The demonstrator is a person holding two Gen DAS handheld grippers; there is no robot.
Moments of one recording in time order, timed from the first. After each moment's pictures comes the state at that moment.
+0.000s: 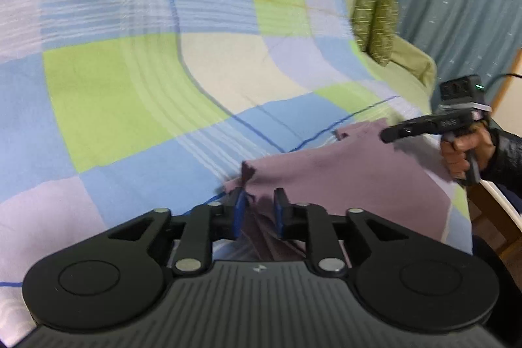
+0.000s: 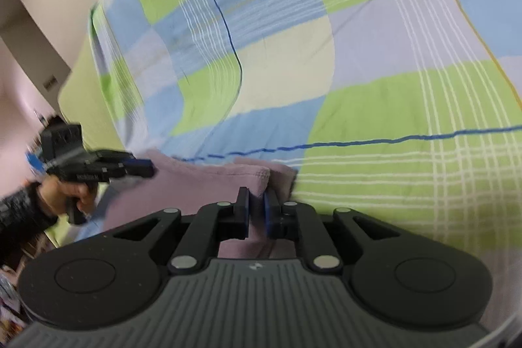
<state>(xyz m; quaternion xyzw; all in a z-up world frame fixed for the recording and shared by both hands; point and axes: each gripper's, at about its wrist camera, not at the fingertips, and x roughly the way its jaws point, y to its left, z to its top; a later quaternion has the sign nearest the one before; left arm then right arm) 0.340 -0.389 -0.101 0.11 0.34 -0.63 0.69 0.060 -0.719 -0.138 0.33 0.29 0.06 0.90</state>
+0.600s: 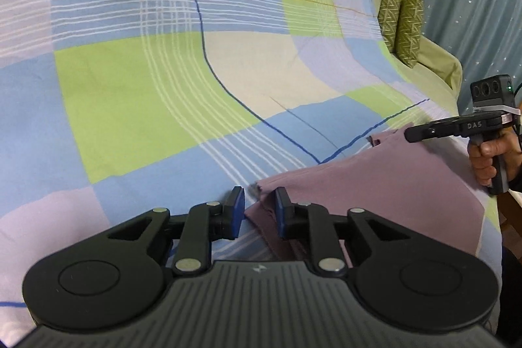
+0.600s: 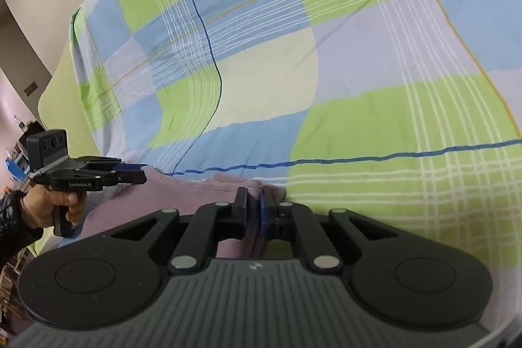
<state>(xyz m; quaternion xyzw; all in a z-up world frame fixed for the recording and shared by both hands) 0.351 -0.410 -0.111 0.12 0.35 -0.58 0.73 0.068 -0.718 -0.137 0.32 0.29 0.02 0.90</state>
